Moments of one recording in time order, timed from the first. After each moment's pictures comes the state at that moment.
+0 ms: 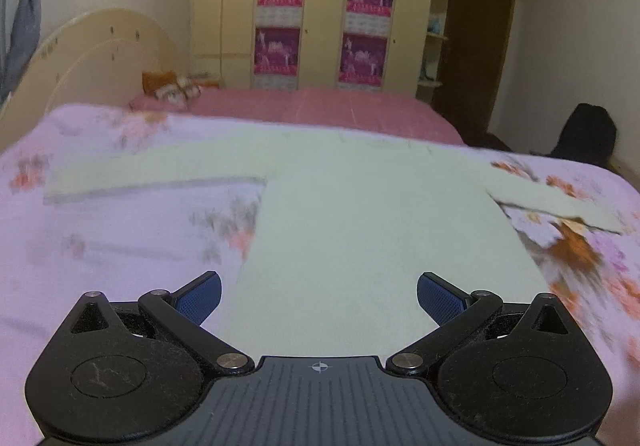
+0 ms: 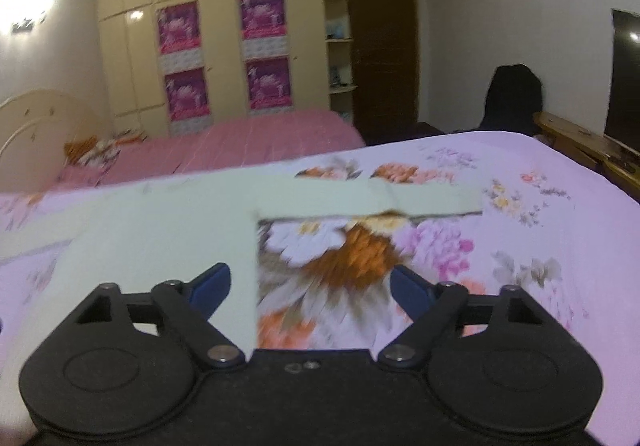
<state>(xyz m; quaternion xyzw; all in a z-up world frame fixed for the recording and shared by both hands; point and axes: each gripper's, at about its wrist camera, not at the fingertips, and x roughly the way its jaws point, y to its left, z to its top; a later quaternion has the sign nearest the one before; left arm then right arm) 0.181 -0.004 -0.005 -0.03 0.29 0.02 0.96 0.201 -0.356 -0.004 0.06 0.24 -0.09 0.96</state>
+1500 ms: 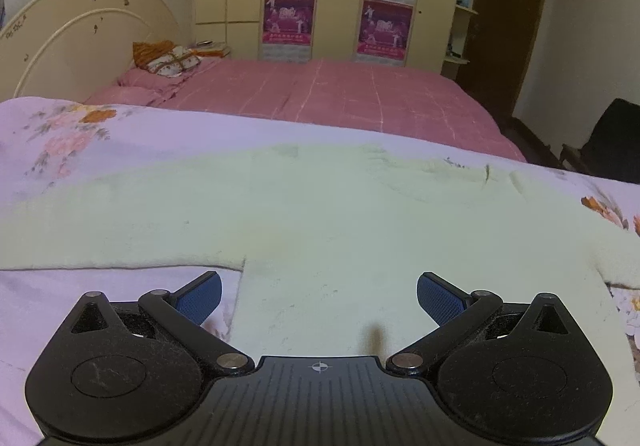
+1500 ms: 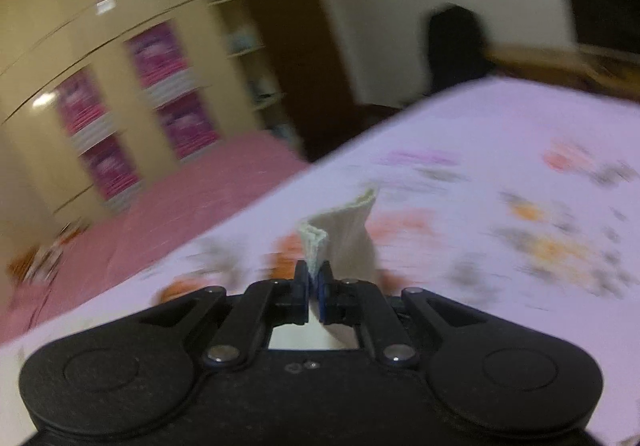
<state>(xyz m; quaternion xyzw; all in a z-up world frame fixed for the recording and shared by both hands) 0.426 0.007 -0.055 -0.05 0.35 0.03 0.94 0.433 -0.529 -0.063 0.19 0.22 -0.13 0.95</state>
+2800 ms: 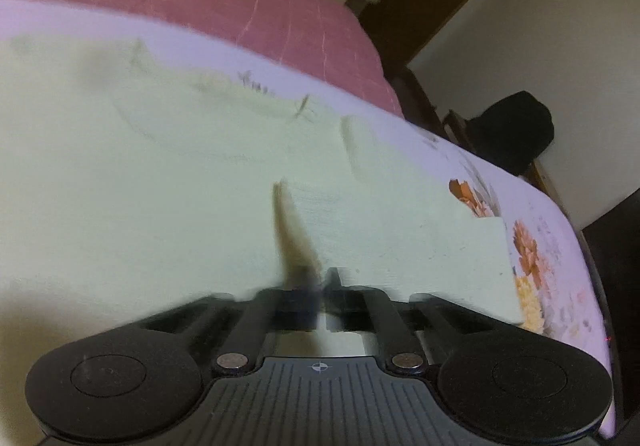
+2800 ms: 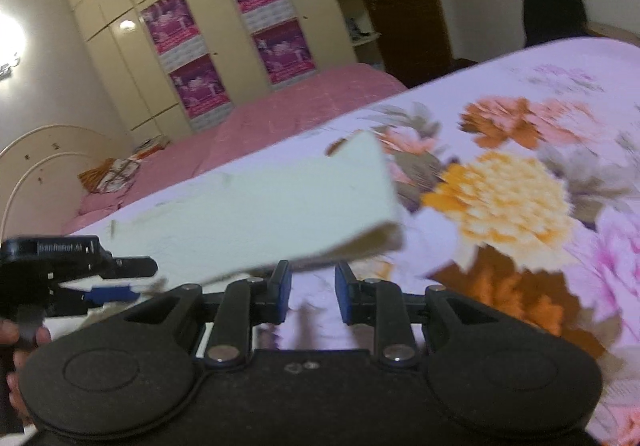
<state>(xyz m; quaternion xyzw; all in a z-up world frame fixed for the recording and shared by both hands) 0.546 -0.117 -0.110 -0.22 0.45 -0.16 0.85 0.408 -0.406 -0.091 0.18 0.29 -0.01 0.94</state>
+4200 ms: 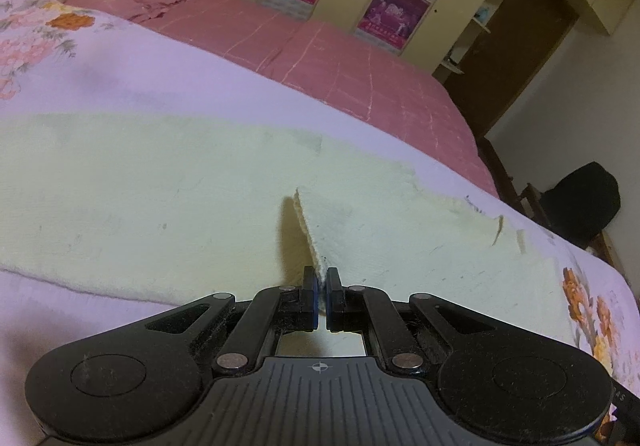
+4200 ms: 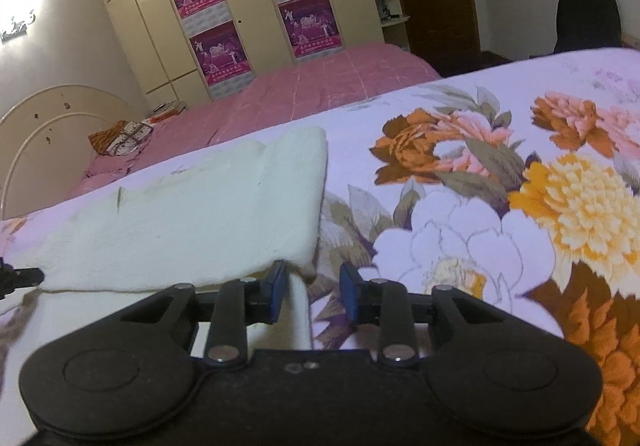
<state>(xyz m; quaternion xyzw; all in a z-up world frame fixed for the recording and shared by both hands) 0.523 0.068 -0.116 -0.21 0.40 -0.02 0.89 0.456 -0.367 -0.107 0.13 0.32 0.02 0.94</state>
